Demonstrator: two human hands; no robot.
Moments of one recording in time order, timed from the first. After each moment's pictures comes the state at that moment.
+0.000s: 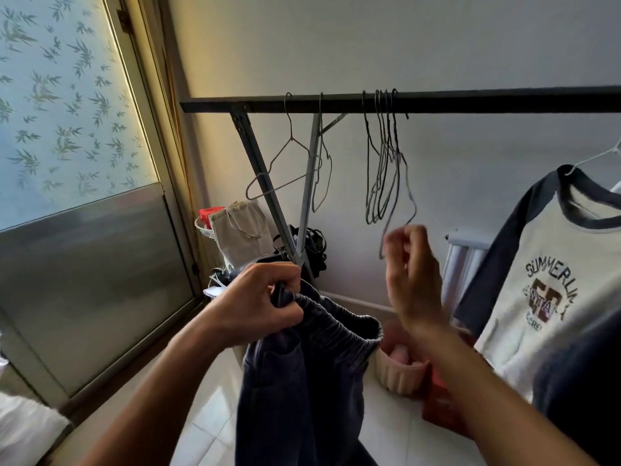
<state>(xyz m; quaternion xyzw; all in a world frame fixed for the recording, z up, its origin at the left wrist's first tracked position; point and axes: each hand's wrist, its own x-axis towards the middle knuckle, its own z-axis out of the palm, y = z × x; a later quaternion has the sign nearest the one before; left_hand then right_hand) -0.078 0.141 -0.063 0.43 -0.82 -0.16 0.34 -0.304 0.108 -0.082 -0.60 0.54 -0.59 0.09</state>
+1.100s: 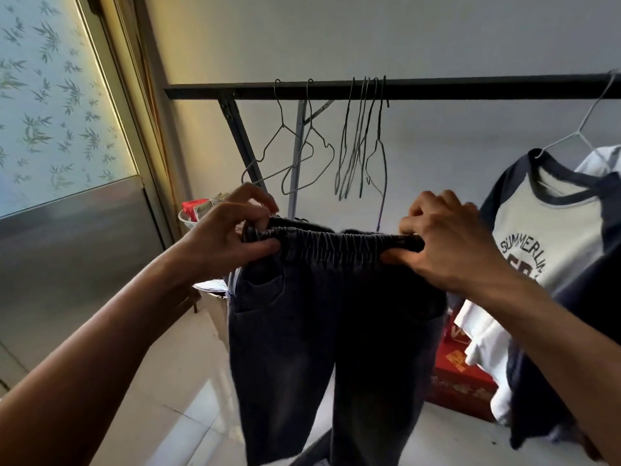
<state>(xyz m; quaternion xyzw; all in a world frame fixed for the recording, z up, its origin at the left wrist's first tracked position) -0.039 0.122 -0.022 0.35 -0.85 -0.13 0.37 -0.338 0.162 -0.018 -0.76 0.59 -0.21 -0.16</state>
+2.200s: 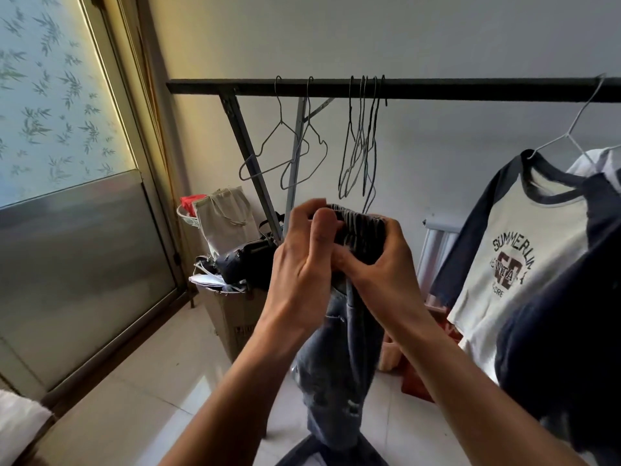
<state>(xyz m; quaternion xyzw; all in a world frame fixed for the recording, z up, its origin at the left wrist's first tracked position) -0.153 0.197 -0.052 0.35 -0.63 -0.33 0.60 -0.268 0.191 -0.061 -0.57 0.47 -0.59 0.33</state>
